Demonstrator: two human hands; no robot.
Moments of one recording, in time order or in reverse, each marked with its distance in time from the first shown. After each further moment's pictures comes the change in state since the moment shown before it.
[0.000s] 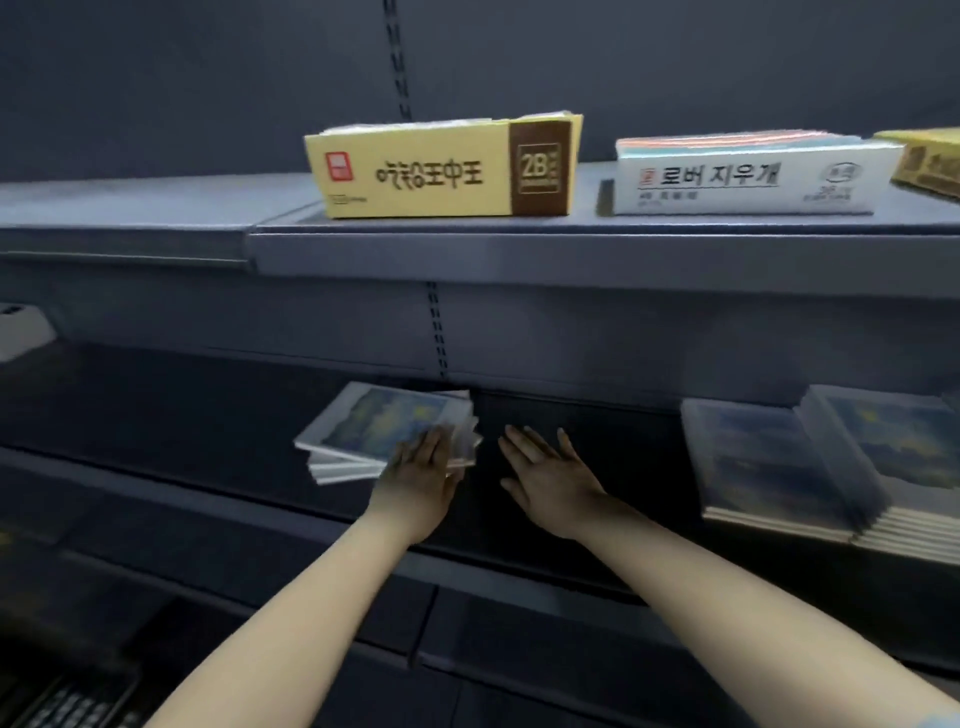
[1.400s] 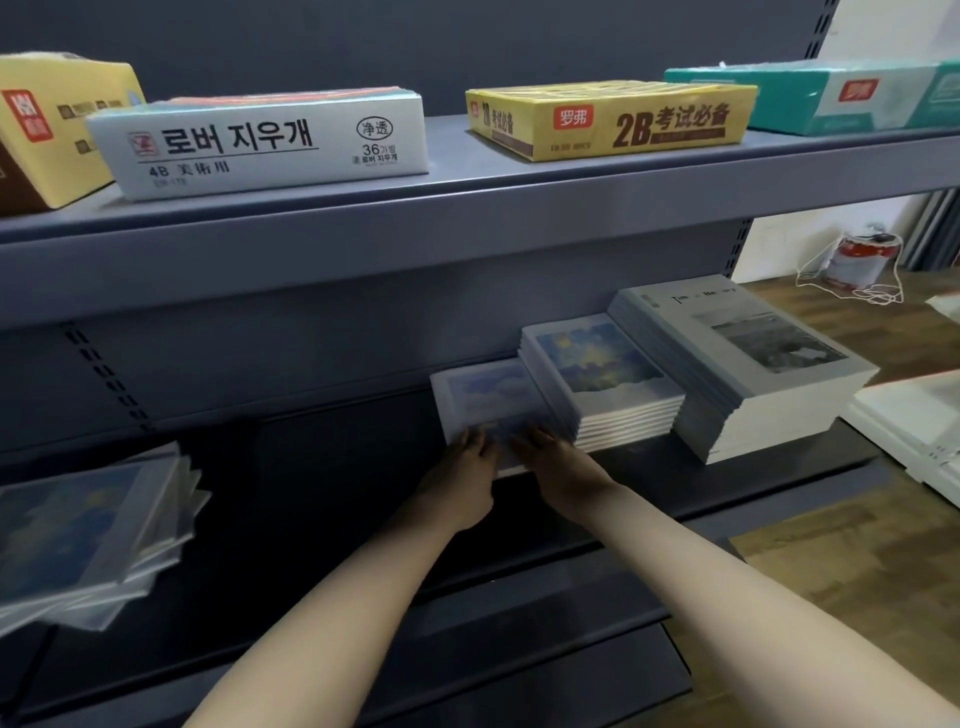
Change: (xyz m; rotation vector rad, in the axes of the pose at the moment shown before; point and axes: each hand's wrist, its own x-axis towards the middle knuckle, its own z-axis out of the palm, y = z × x) left_hand 0.059 0.282 0.023 -0.142 -0.116 0.687; right_hand -0.166 0.180 0.017 0.072 0.045 0.551
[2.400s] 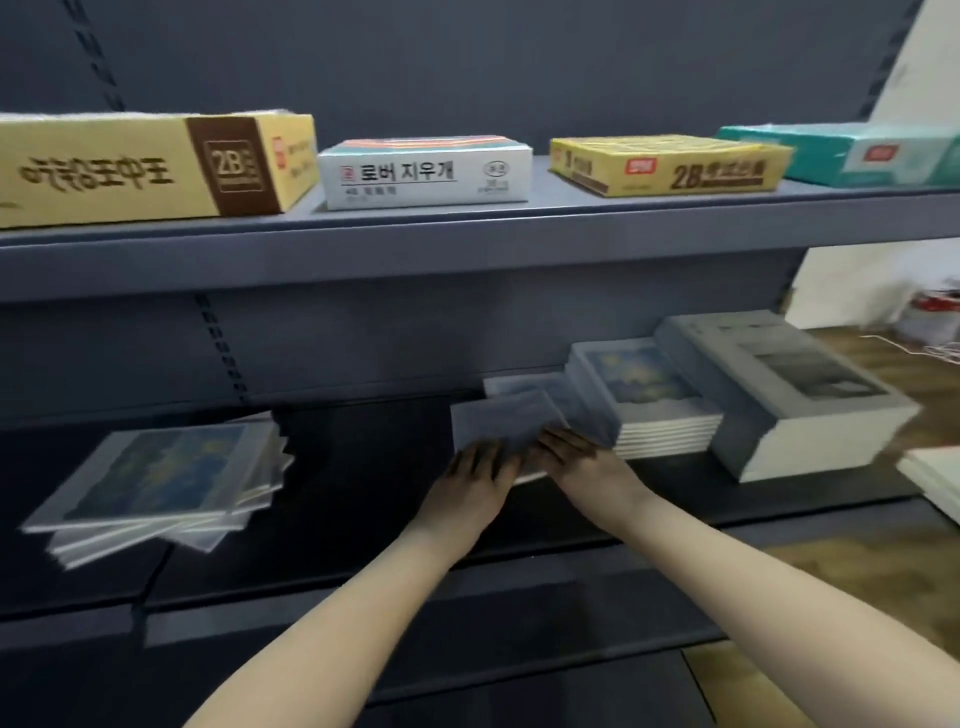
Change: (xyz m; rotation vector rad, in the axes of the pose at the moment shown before) left_hand -0.091 -0.009 -0.009 0.267 0.284 0.017; right_hand -0.035 -0.037 -0.029 -0.262 0.369 -0.426
